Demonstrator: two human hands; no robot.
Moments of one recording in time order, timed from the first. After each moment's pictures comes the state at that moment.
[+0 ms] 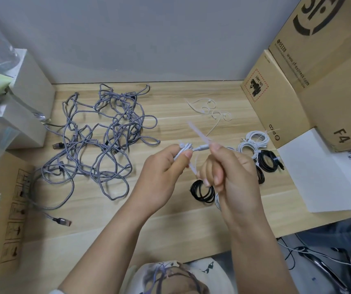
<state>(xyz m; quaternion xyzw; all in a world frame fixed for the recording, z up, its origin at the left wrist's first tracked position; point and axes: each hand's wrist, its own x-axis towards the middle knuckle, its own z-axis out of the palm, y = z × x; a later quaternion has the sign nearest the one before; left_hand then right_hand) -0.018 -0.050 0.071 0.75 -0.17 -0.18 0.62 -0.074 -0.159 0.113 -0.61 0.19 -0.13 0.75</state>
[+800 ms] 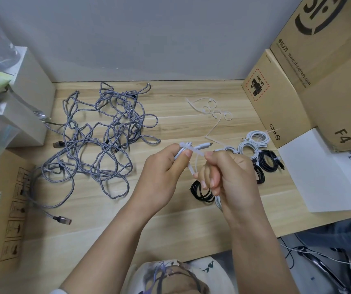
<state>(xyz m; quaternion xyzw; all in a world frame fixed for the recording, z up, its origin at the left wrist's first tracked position) -0.019 -0.050 0.072 0.77 -0.17 -0.18 0.59 -0.073 -0.160 0.115 -0.63 0.27 -0.06 0.72</state>
